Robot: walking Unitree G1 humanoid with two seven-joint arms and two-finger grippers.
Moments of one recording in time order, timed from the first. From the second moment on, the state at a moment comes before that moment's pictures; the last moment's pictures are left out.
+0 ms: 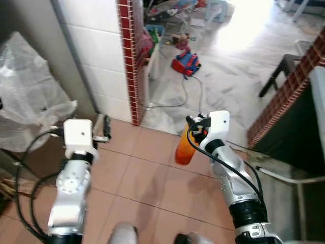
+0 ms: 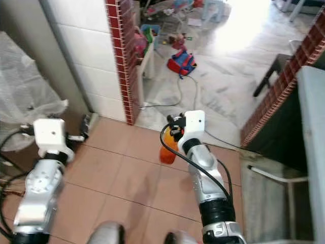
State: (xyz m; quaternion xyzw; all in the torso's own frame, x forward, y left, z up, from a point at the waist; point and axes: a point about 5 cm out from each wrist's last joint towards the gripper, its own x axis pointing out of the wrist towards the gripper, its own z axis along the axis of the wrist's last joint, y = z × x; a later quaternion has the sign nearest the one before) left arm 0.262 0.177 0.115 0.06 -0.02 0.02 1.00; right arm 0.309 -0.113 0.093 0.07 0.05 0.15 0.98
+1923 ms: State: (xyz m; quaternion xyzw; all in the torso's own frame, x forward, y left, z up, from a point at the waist) left arm 0.249 0.176 0.117 0.07 -0.02 0.04 1.00; right arm 0.313 -0.106 0.110 0.05 0.02 0.15 0.99
